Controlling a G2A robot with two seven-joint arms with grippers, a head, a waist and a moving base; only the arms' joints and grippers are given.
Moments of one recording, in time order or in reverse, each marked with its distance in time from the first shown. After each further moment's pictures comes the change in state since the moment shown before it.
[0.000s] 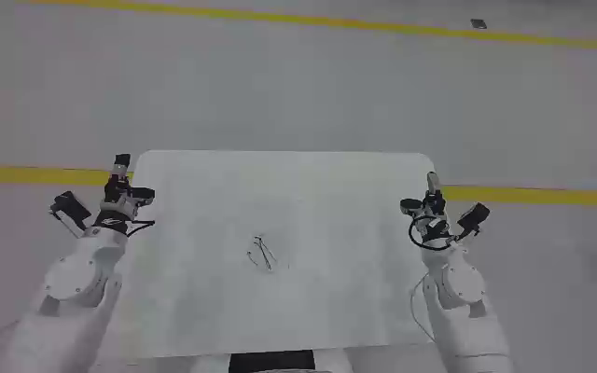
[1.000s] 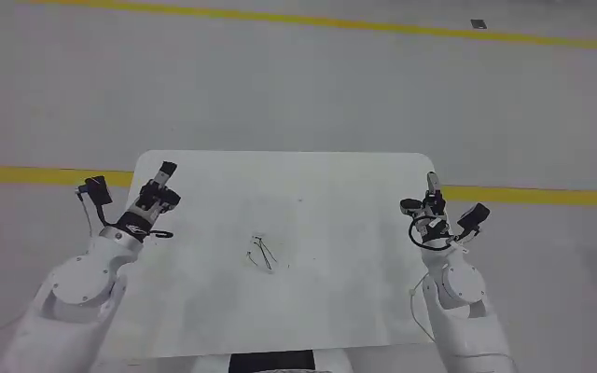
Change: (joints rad) left arm 0.012 0.023 0.041 -0.121 0.295 0.017 -0.289; right arm 0.000 0.000 0.000 0.000 0.000 0.000 0.000
